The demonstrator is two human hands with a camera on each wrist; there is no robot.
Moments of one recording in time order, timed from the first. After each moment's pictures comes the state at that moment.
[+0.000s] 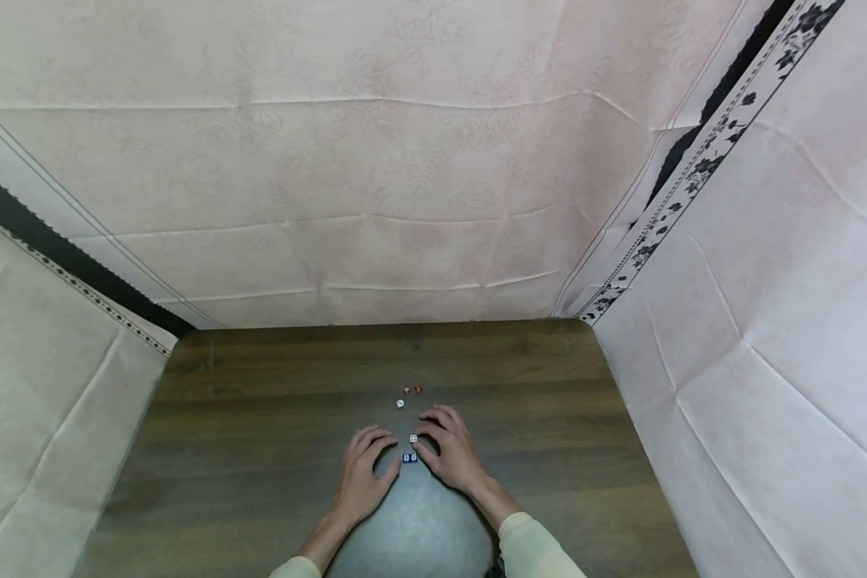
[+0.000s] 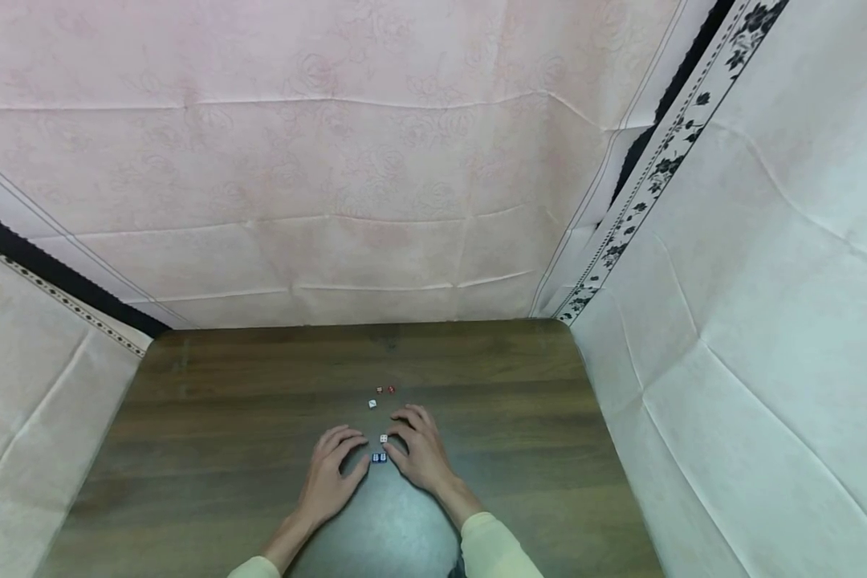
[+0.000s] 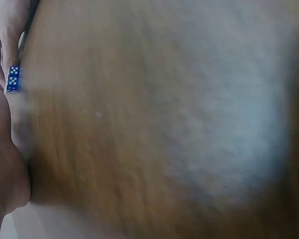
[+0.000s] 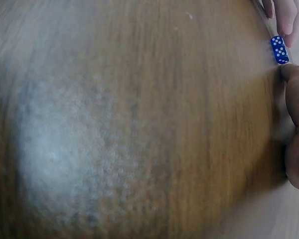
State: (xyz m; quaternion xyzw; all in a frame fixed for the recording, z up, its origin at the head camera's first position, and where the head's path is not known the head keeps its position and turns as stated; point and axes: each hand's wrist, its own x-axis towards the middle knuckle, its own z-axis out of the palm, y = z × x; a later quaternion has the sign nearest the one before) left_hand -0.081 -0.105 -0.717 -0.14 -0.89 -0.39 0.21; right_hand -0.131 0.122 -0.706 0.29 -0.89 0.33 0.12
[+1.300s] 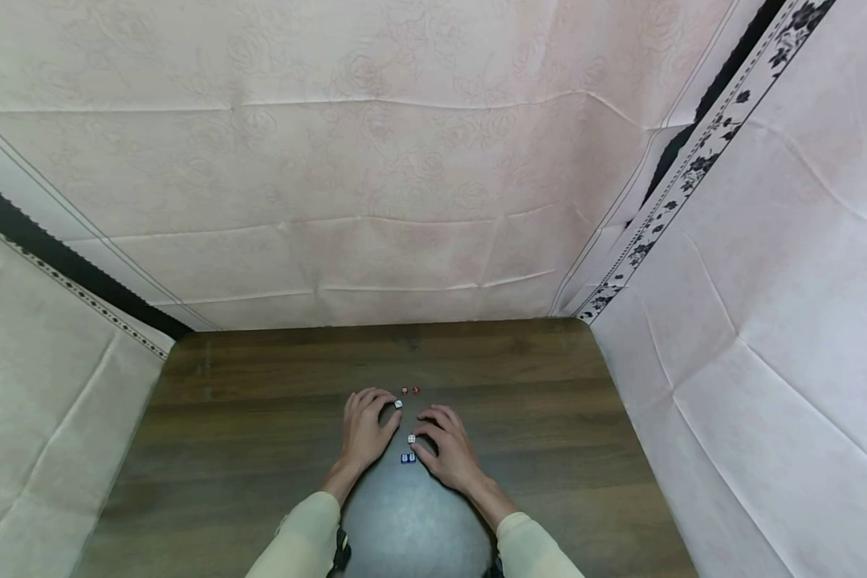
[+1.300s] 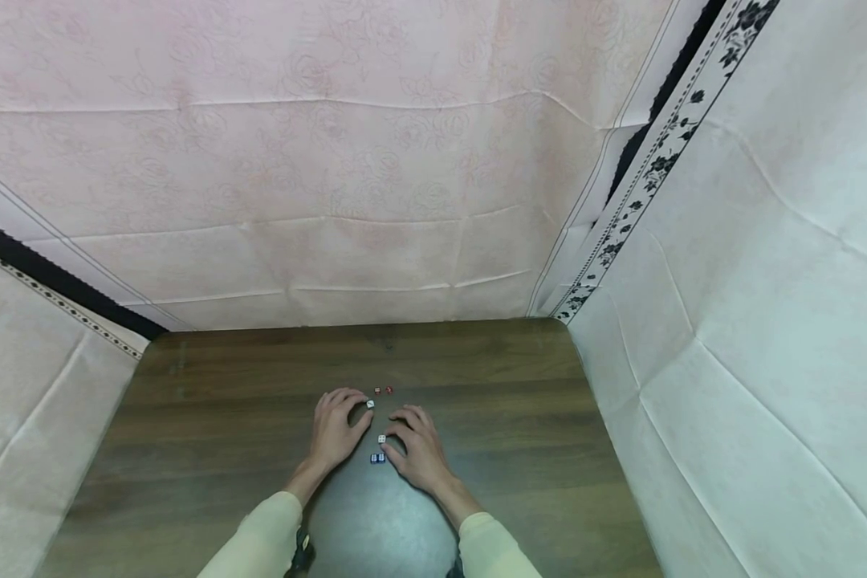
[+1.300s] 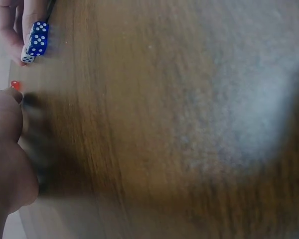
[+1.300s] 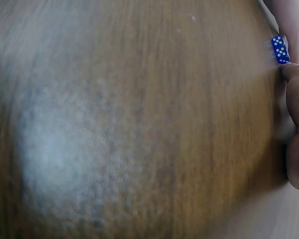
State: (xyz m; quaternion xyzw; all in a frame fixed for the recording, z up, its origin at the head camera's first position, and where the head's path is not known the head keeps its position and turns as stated) left_hand -0.159 -0.098 -0.703 -0.09 -0.91 -0.36 0.16; right_hand -0.131 0.123 -0.709 0.29 -0.90 0.31 0.13
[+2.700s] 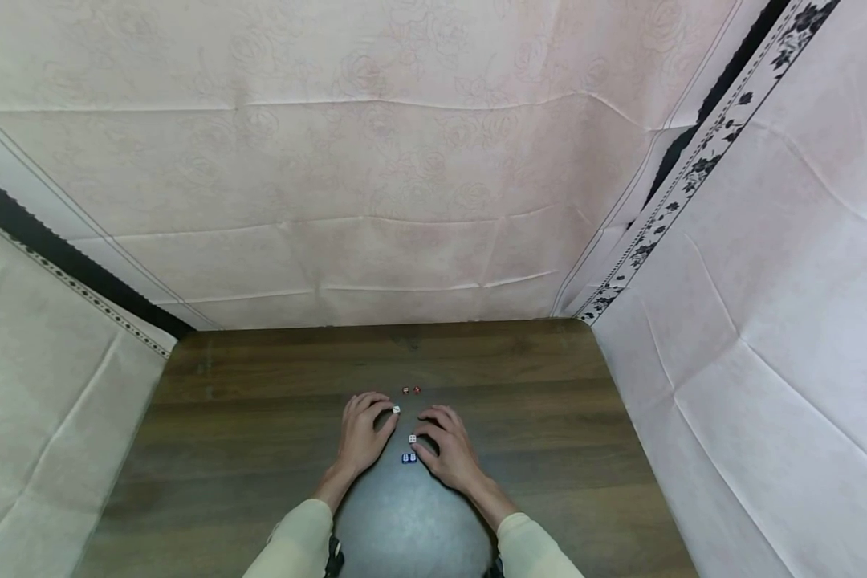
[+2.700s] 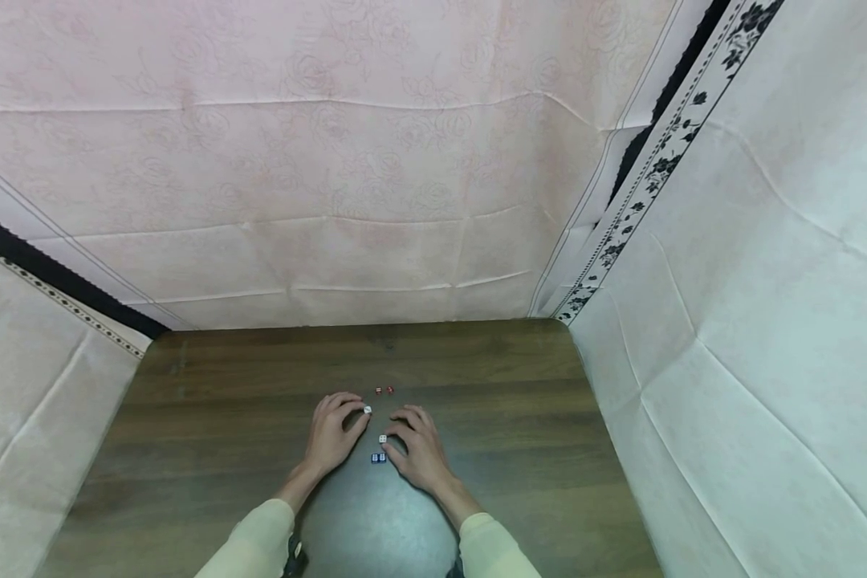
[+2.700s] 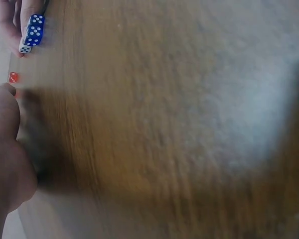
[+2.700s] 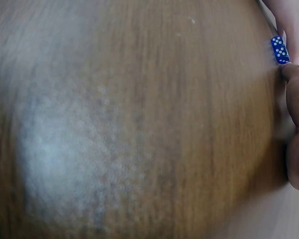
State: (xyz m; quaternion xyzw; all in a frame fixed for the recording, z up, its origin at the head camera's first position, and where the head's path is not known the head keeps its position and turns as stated) left_hand -0.150 -0.109 -0.700 -0.11 -0.90 -0.40 0.15; right_hand -0.130 0.122 -0.706 0.28 -0.89 0.33 0.11
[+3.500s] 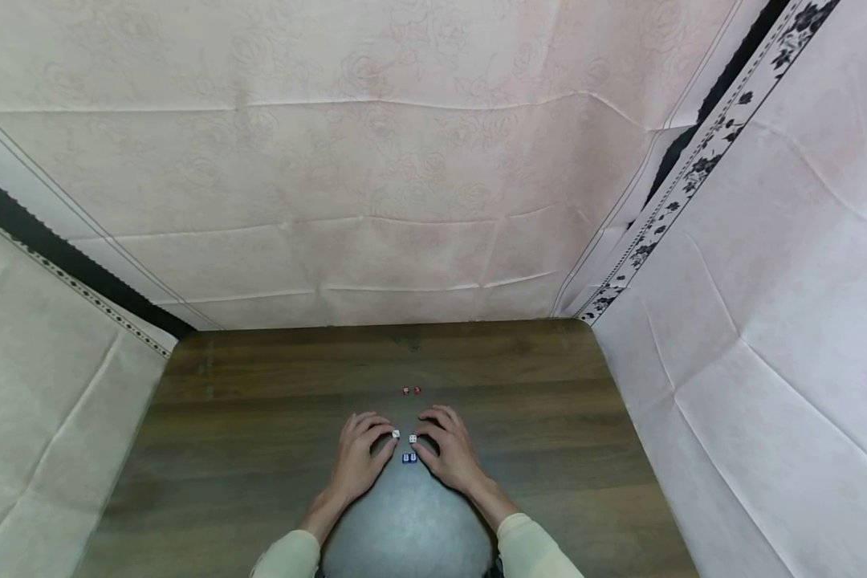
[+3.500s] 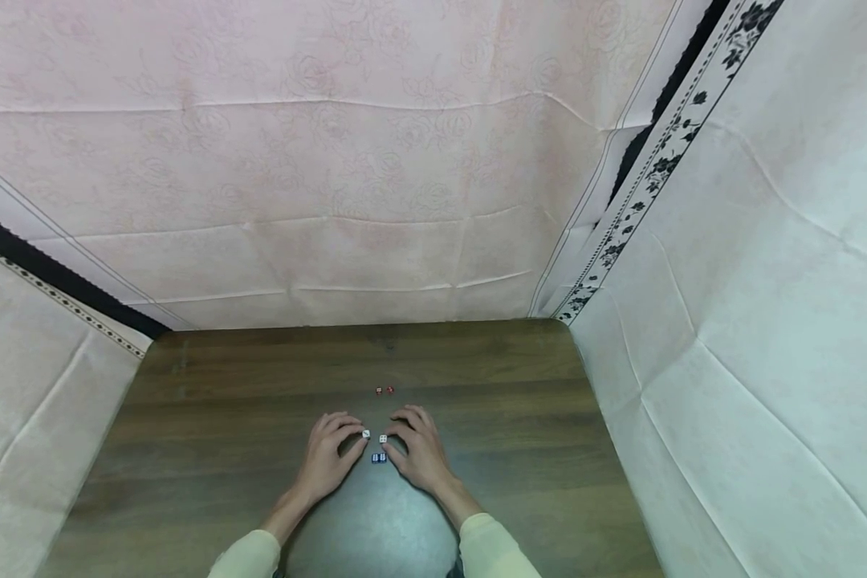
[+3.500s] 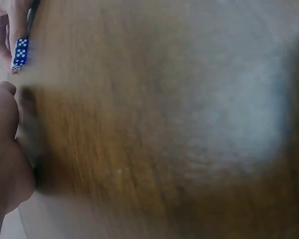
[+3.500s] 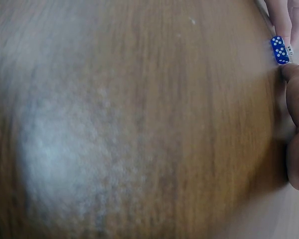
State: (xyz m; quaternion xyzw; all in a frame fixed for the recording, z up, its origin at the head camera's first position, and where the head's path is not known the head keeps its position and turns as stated) left_hand -0.111 -0.115 -0.706 -0.17 -0.89 -0.37 0.19; right_hand -0.130 0.121 -0.705 0.29 -0.89 0.33 0.13
